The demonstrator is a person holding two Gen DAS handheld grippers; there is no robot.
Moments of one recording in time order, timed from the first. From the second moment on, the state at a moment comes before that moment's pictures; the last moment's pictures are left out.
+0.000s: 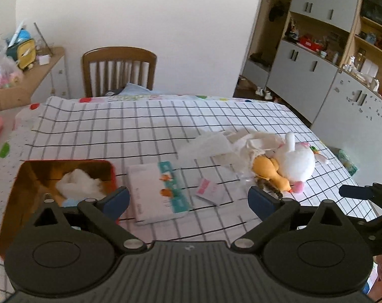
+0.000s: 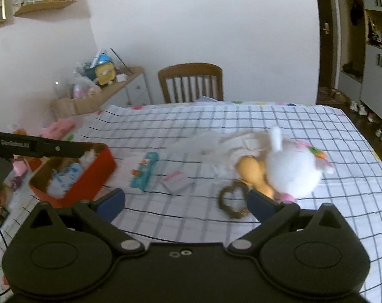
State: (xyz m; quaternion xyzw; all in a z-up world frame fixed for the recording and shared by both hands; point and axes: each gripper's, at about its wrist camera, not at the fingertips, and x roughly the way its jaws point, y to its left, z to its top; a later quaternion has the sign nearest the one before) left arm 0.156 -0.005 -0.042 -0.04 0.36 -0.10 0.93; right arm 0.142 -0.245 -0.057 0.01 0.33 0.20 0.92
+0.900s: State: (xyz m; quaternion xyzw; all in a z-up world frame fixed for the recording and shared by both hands) left arm 0.243 -0.094 -0.129 0.03 0.40 -0.10 0.91; right arm 0.230 -0.268 -0.138 -0.03 0.41 0.21 0.89
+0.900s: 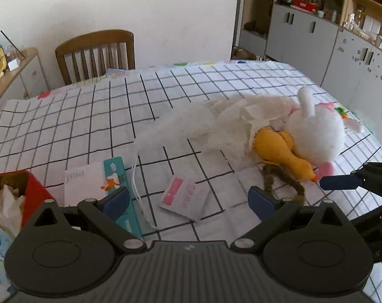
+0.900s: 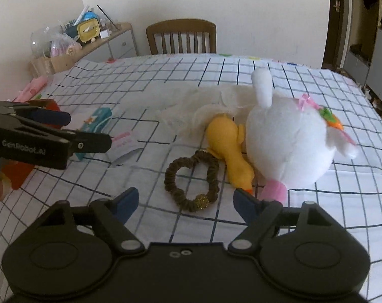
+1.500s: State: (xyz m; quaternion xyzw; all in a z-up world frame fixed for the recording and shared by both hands) left arm 0.280 -0.097 -0.165 0.05 0.44 -0.11 0.89; right arm 0.256 -0.247 -0.157 -0.07 0.41 0.20 0.89
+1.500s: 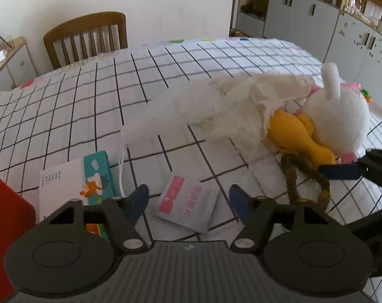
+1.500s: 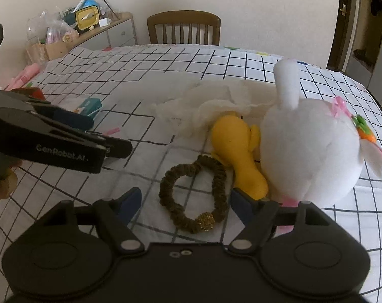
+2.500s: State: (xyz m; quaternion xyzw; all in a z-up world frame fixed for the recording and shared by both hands) left arm 0.267 -0.079 -0.149 0.01 0.43 -0.09 0.90; right arm 0.246 -0.244 -0.135 -0.06 0.37 0.19 0.91
